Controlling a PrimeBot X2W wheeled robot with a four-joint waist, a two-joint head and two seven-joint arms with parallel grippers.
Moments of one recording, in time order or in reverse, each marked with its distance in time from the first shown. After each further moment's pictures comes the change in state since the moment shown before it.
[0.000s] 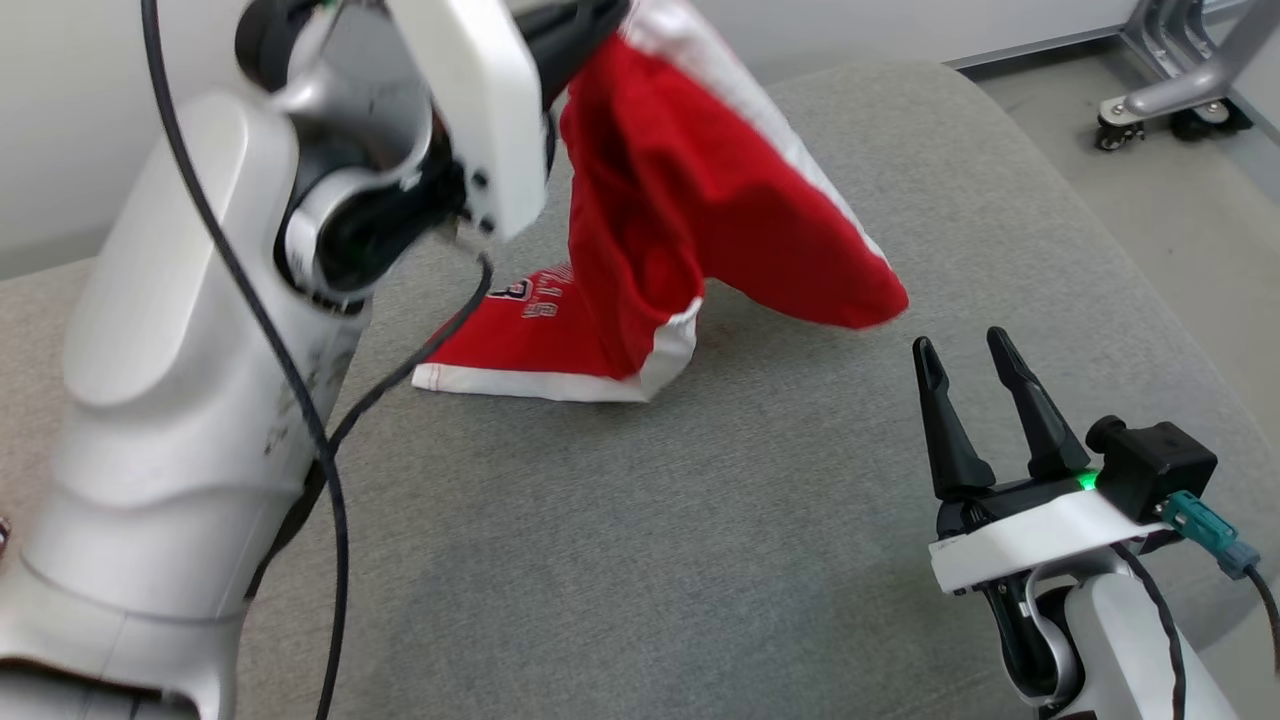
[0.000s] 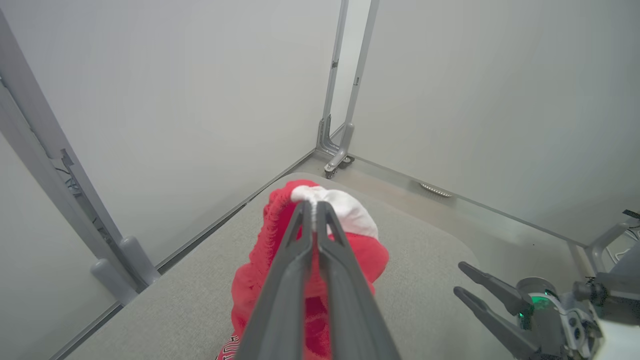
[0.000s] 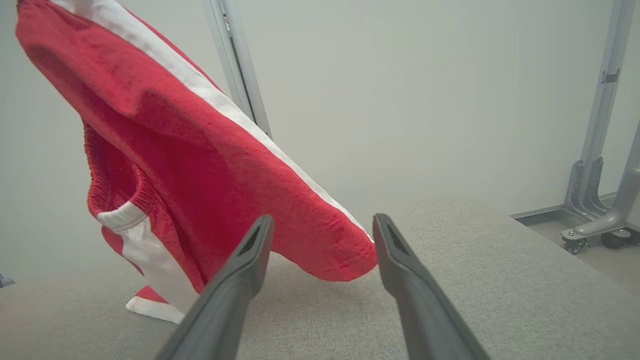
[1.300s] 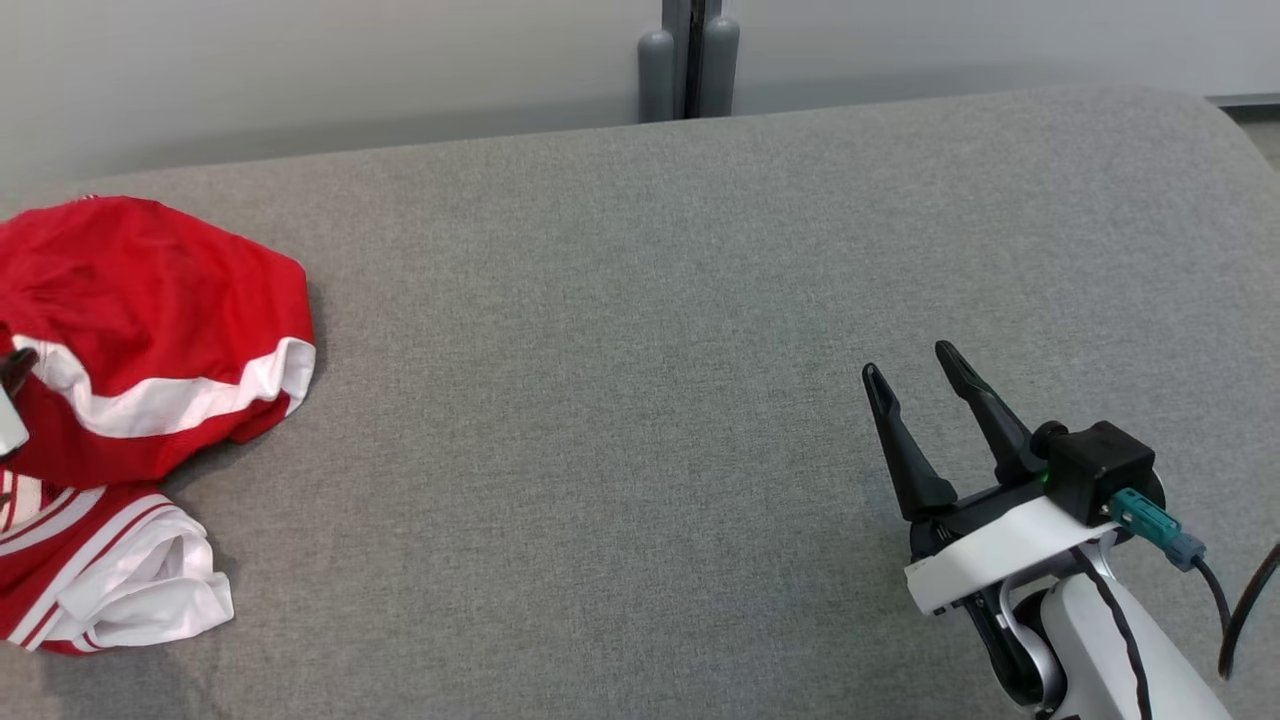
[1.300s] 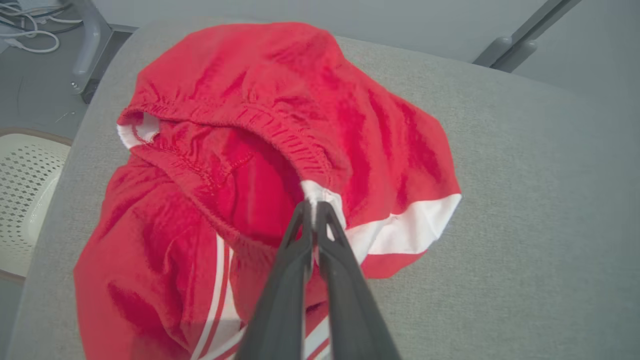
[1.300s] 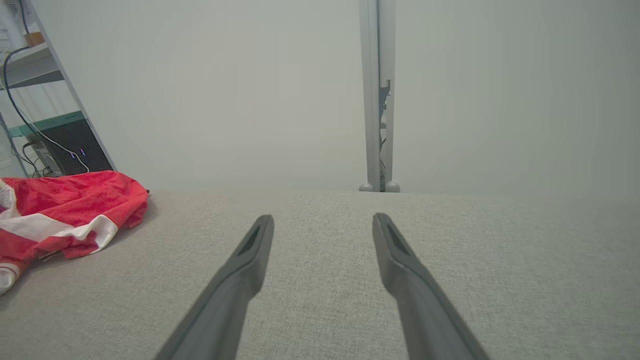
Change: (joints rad) left arm 0.406 0.372 0.485 0.362 0.166 0.007 0.047; right arm -0.029 -0.068 0.131 0.038 -0.025 0.000 0.000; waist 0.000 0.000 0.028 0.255
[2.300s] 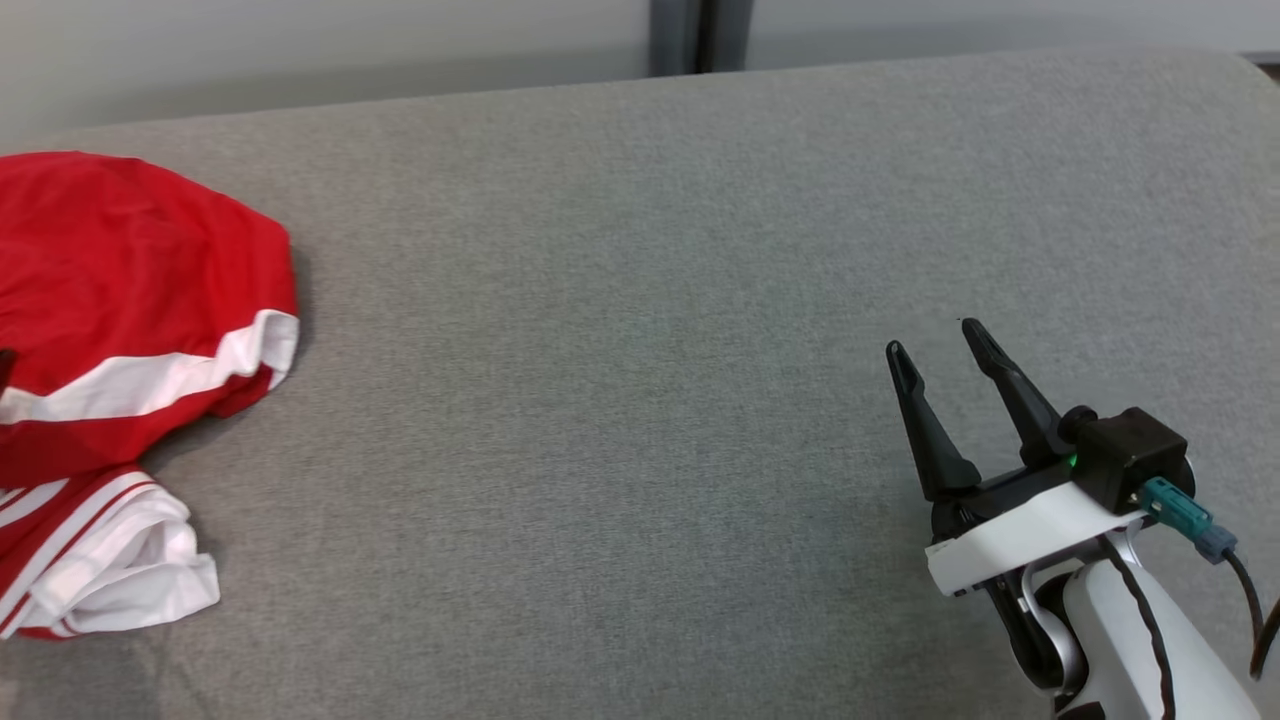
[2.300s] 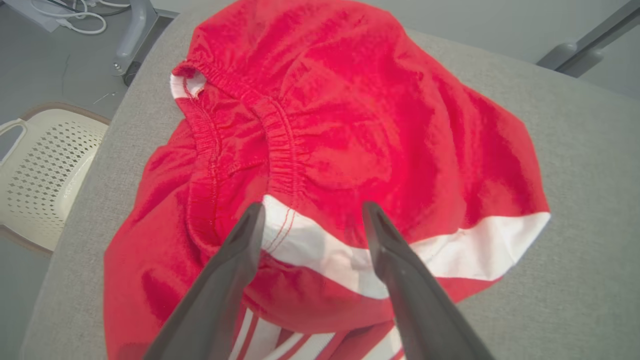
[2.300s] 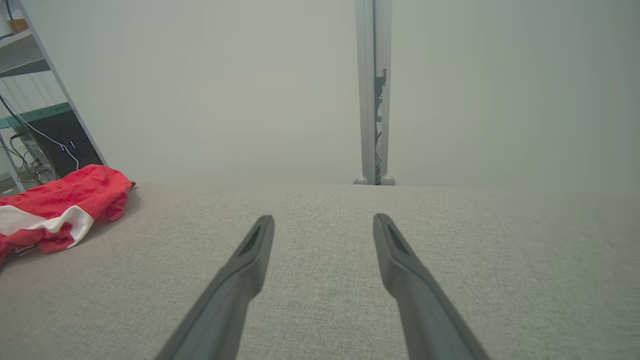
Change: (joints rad) left arm 0.009 -0.024 0.067 0.012 0.078 0.045 -0.090; right arm 0.004 -0.007 -0.035 -0.031 -0.022 0.000 0.000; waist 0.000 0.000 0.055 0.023
